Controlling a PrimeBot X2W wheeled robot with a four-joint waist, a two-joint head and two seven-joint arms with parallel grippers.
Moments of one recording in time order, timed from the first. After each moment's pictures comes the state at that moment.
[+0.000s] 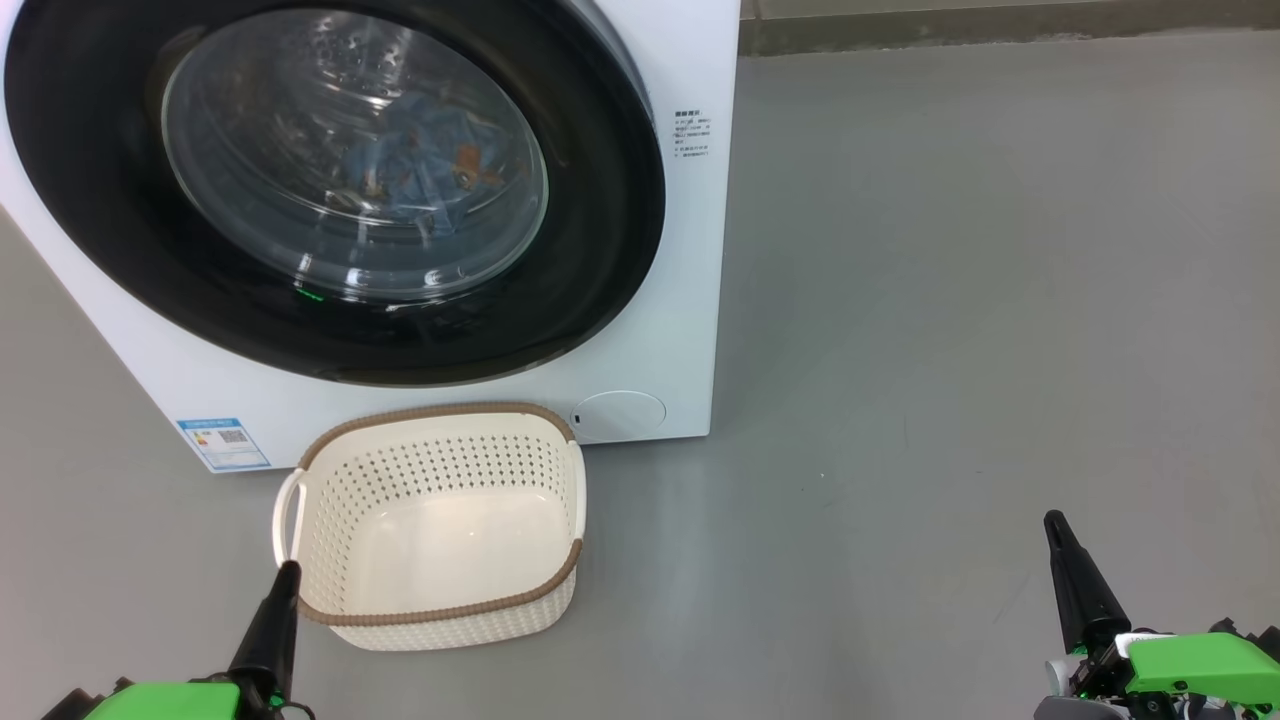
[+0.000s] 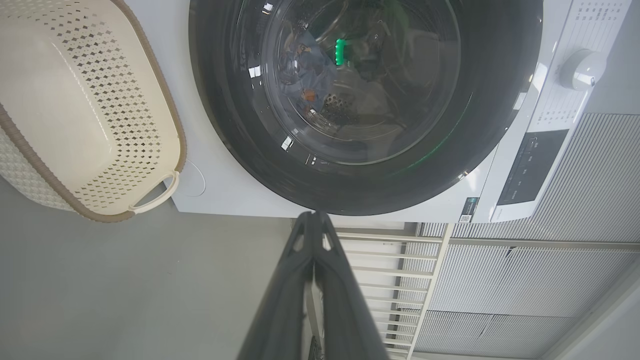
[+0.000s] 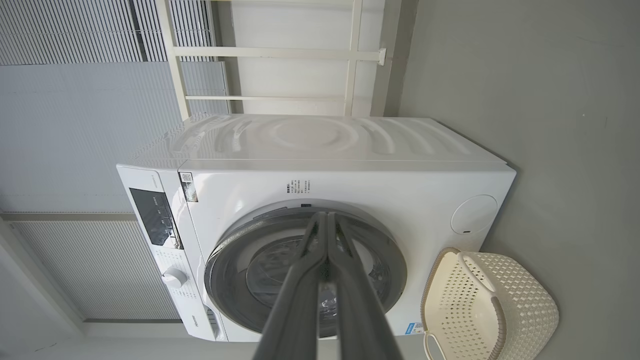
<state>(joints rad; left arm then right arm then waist) -0.06 0.05 0.06 0.26 -1.63 -0.13 0.10 -0.07 -0.05 -0.13 0.27 1.61 0.13 0.10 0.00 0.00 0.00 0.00</state>
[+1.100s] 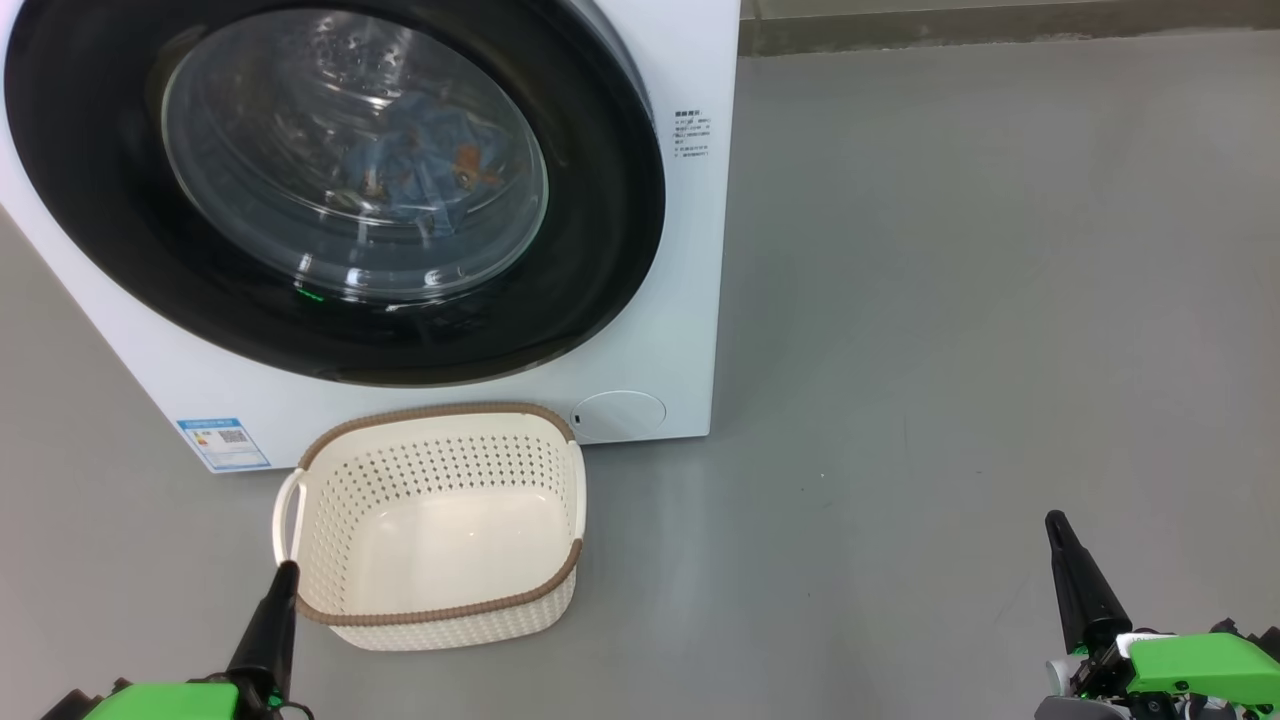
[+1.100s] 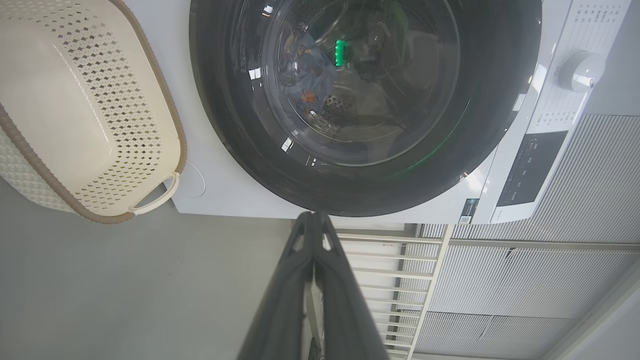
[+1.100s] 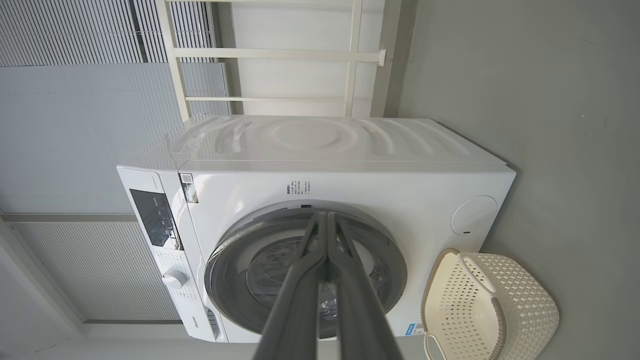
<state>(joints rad) -0.06 0.04 0.07 0.26 -1.62 -0.13 0.10 -0.07 -0.05 -0.13 0.27 1.61 0.13 0.10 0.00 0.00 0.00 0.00</state>
